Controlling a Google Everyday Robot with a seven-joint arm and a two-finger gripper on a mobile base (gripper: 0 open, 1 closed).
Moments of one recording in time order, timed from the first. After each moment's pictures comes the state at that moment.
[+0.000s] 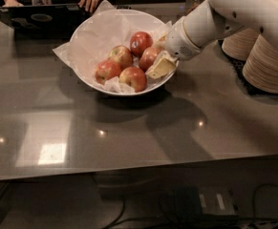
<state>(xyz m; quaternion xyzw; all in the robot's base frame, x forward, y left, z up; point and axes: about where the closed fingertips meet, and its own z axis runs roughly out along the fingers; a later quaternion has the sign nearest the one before) 0.627 -0.057 0.889 -0.63 0.69 0.11 0.34</state>
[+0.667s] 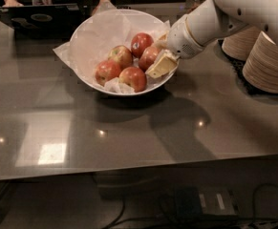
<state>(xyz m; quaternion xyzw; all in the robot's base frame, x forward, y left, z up) 0.625 -0.057 0.896 -0.63 0.69 0.13 0.35</state>
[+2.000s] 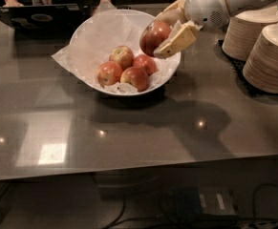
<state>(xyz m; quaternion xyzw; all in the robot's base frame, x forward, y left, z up) 0.592 -0.063 0.991 -0.65 0.59 0.23 0.41</state>
